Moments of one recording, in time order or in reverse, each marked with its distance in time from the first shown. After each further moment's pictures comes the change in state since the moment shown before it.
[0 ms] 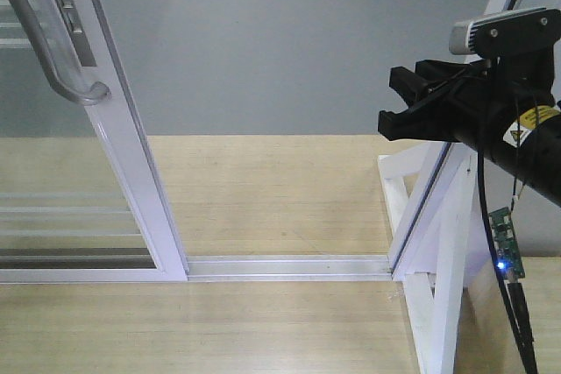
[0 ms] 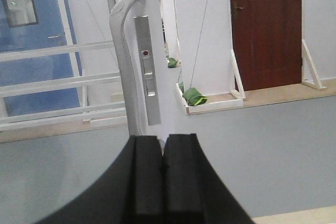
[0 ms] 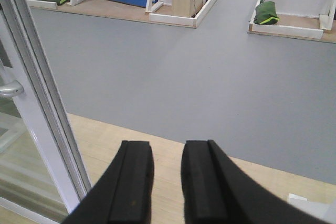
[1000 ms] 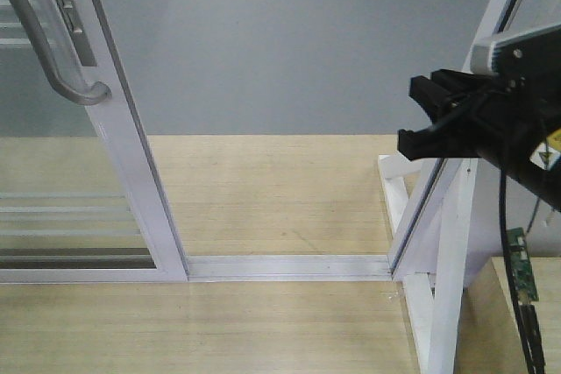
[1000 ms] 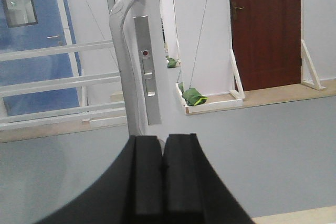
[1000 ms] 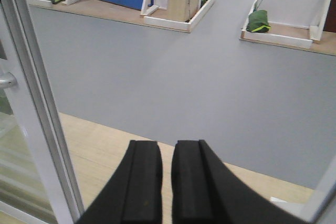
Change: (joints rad) left arm -0.001 0.000 0.000 0.000 0.000 0.000; right arm -0.042 -0.141 0.101 -0.004 0.017 -0.061
